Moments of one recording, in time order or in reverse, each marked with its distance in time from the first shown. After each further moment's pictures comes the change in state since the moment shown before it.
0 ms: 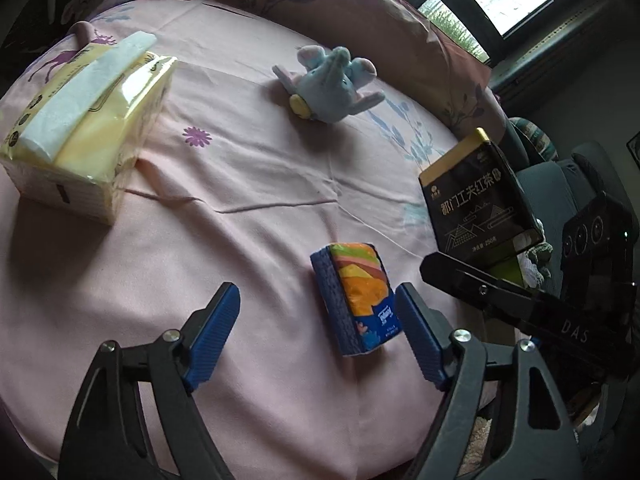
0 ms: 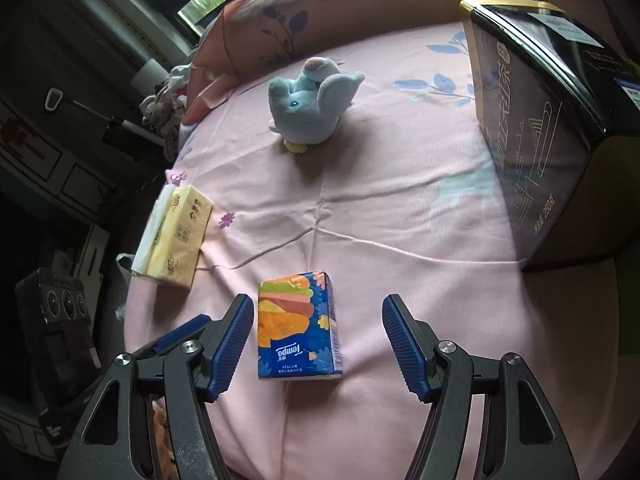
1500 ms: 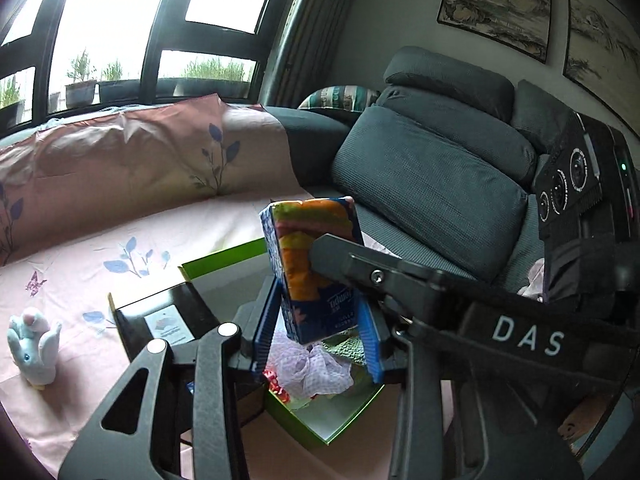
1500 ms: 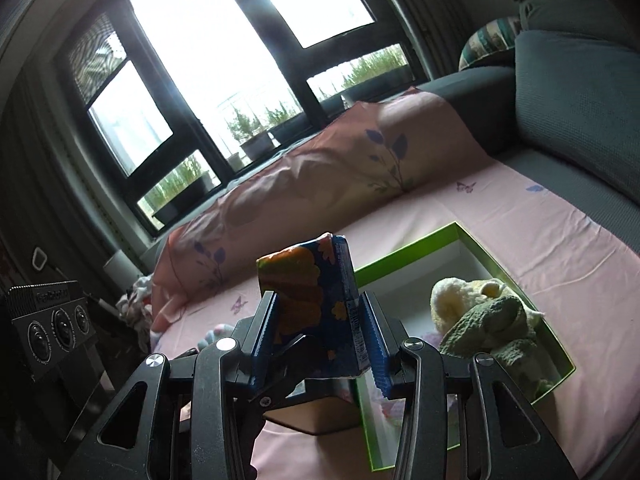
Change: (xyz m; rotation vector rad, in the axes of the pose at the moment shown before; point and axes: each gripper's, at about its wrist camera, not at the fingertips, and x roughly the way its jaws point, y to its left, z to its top) left arm 0.048 -0.311 0.050 0.681 -0.163 -0.338; right arm -0.230 -0.116 0.040 0.189 -0.649 -0.151
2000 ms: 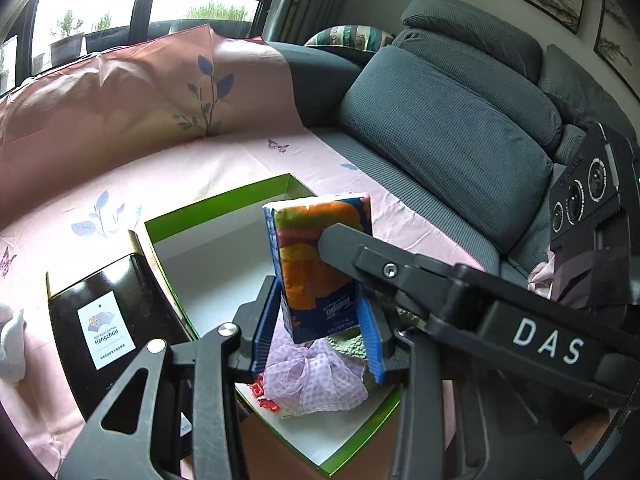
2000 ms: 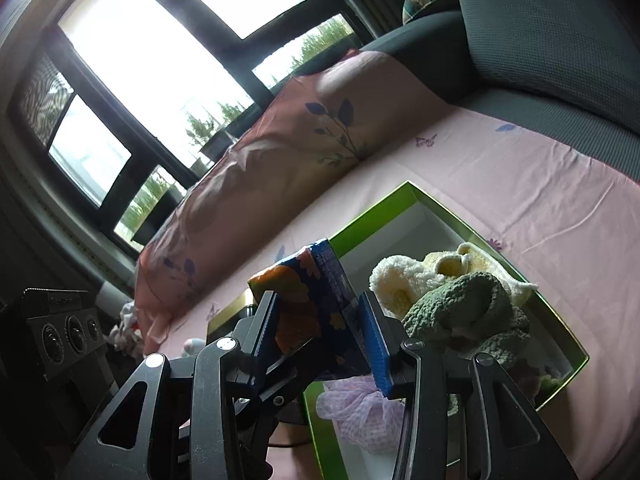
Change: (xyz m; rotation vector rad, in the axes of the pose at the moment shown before) left arm 0.080 0.002 -0.007 -0.026 0.205 0.028; right arm 0.039 -0.070 -0.008 0.195 0.067 -0.023
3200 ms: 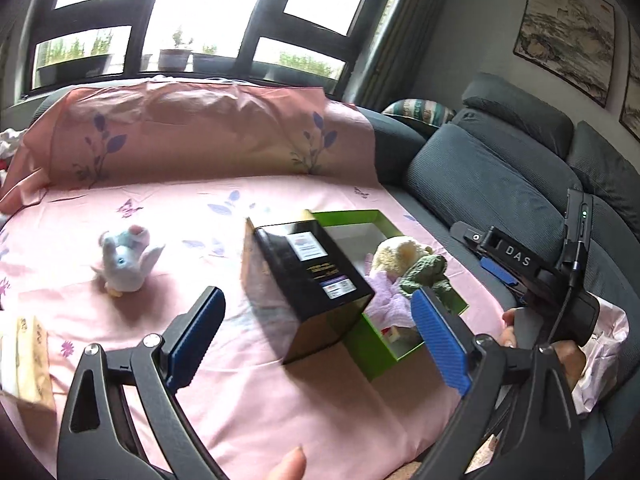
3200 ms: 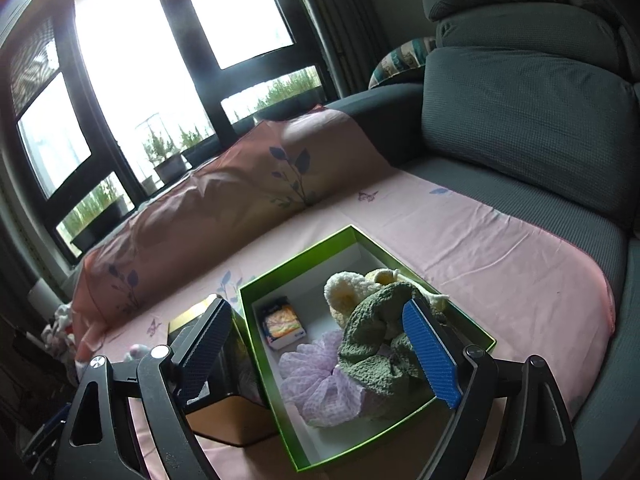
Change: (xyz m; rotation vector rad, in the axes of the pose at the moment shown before) left arm -0.182 0.063 -0.090 -0.200 -0.227 0.193; right arm -0.056 0.048 -0.031 -0.150 -0.190 -0.296
